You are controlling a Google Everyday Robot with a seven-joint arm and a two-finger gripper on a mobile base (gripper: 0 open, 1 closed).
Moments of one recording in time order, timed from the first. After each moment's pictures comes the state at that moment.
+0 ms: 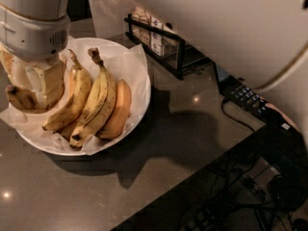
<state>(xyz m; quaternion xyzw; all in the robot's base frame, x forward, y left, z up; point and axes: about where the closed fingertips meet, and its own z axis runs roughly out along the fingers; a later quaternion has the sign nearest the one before) 0.427 0.219 0.973 -0.96 0.18 0.06 0.20</state>
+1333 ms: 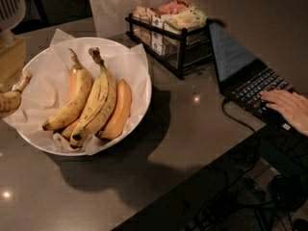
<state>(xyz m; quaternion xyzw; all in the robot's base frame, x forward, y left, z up) 0.368 0.219 1.057 -0.95 0.18 -0.07 0.25</state>
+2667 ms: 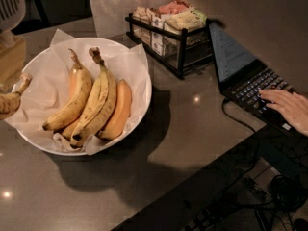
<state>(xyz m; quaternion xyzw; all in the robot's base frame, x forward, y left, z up) 0.368 0.219 1.057 -0.95 0.18 -0.07 0.25</state>
